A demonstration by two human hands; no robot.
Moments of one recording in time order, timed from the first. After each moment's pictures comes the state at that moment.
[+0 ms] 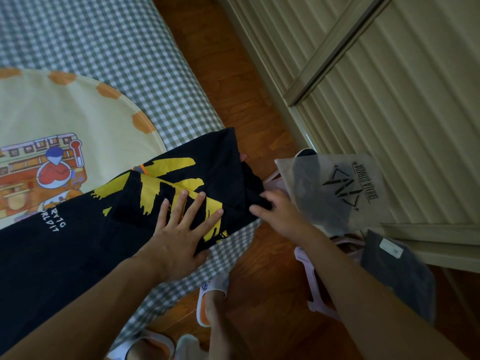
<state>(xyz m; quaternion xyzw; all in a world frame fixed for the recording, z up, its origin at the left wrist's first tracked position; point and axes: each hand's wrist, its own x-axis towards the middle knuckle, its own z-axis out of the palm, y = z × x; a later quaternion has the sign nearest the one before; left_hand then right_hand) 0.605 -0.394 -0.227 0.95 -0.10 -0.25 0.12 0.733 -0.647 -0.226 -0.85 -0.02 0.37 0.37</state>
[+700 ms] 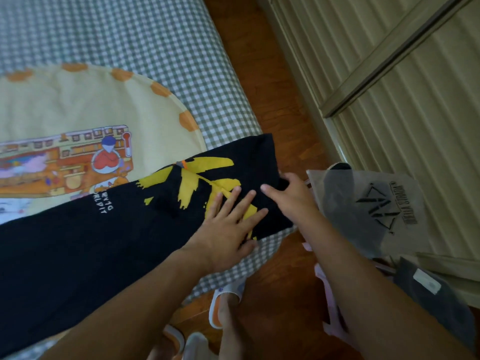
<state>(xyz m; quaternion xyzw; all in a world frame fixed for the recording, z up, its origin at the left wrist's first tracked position) 0.618 -0.416 -0.215 0.96 -0.10 -0.16 0.22 0.757 -0.571 -0.204 -0.87 0.06 0.29 0.40</state>
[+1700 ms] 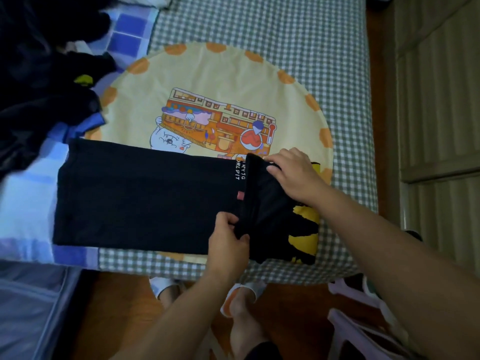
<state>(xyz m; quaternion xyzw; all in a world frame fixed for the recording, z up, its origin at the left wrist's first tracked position) 0.463 -0.324 -0.161 0.57 0.56 0.00 0.60 0.697 -0.328 -0.193 -0.82 -0.53 0.23 0.06</state>
